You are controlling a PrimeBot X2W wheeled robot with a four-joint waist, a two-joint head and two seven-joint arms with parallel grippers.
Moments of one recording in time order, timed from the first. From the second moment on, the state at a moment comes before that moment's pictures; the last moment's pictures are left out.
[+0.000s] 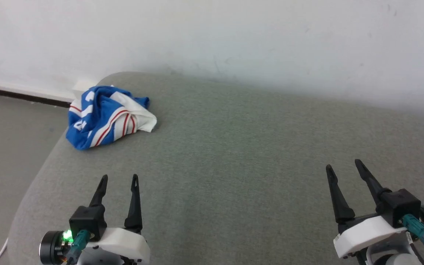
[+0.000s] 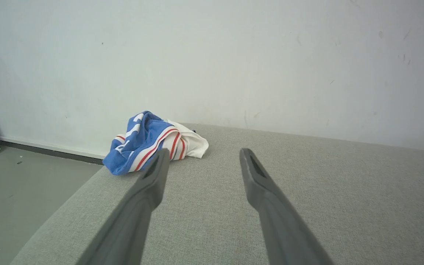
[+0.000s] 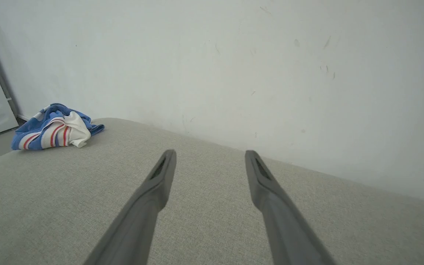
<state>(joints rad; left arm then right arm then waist) 0.05 0.05 -0.03 0.01 -0.05 0.04 -0.11 0.03 -0.05 0.01 0.01 0.04 0.13 -0.11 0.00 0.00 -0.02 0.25</state>
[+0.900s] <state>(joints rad) 0.08 0.05 -0.04 0.01 -0.06 0.05 -0.17 0.05 -0.05 0.04 0.01 0.06 0.13 -0.17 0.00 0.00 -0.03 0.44</state>
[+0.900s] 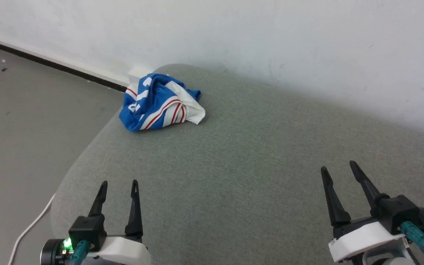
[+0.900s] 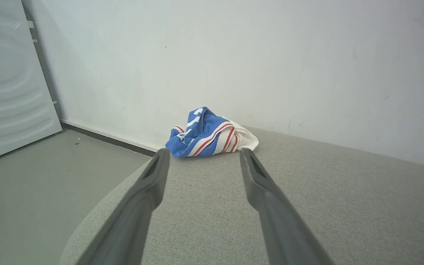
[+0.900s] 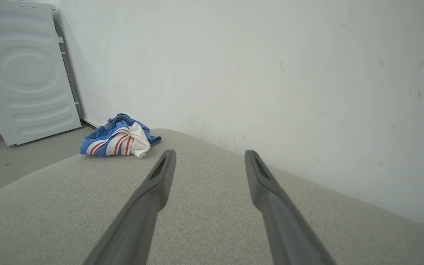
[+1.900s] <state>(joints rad) 0.10 0.05 -0.07 0.00 -0.09 0.08 -0.23 0.07 -0.05 0.06 0.01 0.09 0.13 -0.23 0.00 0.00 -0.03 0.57</state>
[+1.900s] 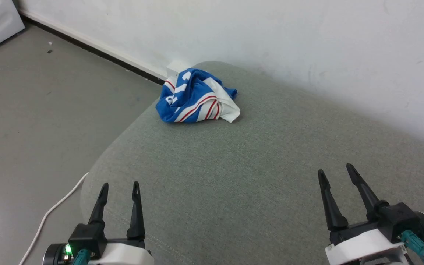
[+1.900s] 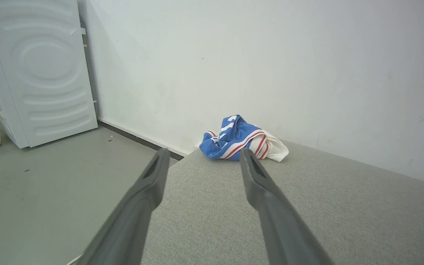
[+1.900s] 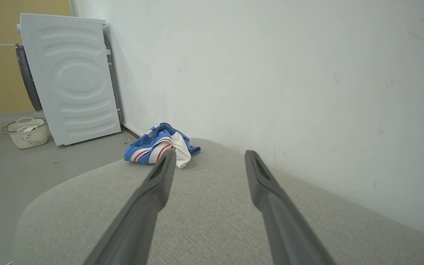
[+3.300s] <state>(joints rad) -0.28 0.15 0.02 0.26 -0.22 -0.05 -0.17 -0.03 -0.10 0.10 -0.10 0.02 0.13 -0.26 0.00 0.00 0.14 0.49</state>
